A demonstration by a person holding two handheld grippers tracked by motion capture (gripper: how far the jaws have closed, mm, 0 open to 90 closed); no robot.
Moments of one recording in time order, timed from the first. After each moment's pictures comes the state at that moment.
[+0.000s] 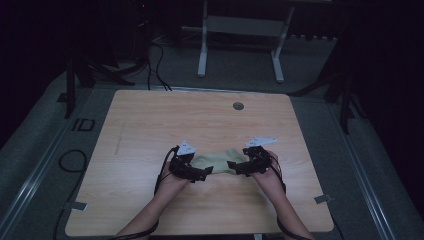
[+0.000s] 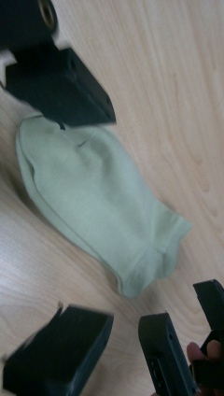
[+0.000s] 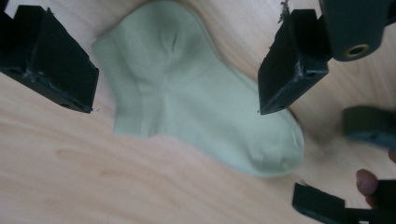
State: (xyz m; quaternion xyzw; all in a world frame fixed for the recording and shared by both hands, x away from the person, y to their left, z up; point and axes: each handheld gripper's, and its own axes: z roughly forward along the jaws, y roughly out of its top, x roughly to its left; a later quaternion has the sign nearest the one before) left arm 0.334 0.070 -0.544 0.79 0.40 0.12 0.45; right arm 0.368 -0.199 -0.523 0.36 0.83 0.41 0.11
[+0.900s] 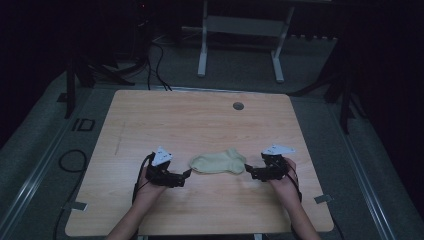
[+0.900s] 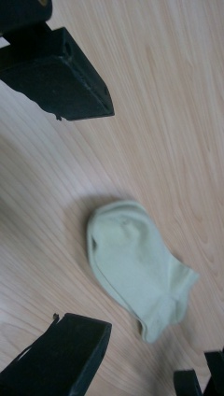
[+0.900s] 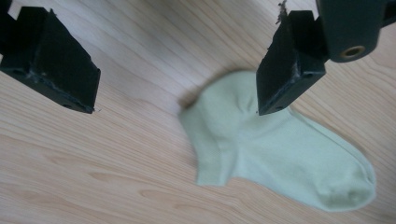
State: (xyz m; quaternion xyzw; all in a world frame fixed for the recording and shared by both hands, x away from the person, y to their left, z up) left arm 0.305 0.139 -0.549 0.76 0.42 0.17 0.46; right arm 0.352 -0.251 -0.539 0.40 0.81 0.39 0.17
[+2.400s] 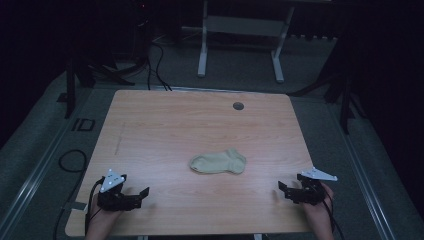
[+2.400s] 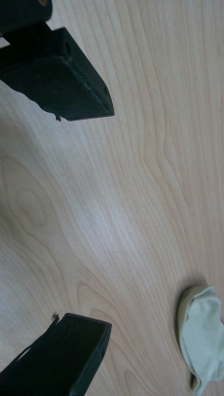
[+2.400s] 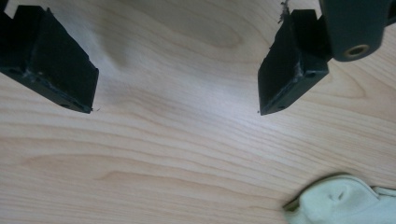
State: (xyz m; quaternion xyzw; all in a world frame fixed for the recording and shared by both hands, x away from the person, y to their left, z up) left arm 0.228 0.241 -0.566 0.73 0.49 0.20 0.43; right arm 0.288 -0.352 -0.561 0.50 0.76 0.37 0.20
